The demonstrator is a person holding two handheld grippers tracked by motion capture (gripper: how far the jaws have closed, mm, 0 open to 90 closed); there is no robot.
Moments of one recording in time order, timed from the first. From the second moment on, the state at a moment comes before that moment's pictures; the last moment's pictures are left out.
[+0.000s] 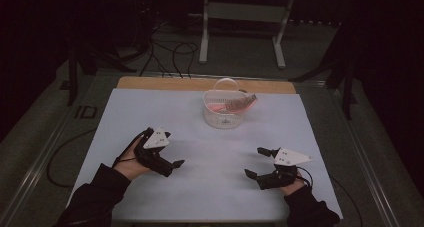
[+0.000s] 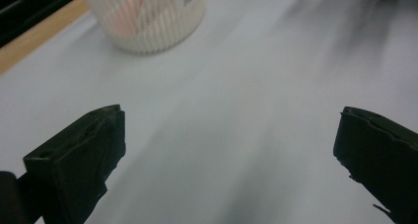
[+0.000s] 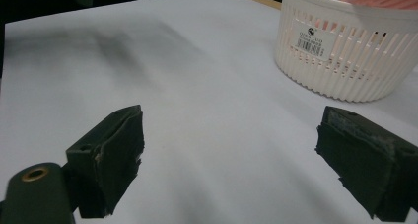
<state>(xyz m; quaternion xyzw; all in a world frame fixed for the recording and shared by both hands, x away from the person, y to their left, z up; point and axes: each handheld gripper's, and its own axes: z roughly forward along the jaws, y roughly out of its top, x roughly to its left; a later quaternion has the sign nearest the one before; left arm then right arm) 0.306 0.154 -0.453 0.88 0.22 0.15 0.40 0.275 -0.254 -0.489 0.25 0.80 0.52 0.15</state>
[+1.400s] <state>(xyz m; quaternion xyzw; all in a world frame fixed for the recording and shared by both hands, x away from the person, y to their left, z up) 0.230 0.267 -0.506 0.80 0.42 0.20 0.39 0.276 -0.253 -0.492 0.25 0.80 0.52 0.15</state>
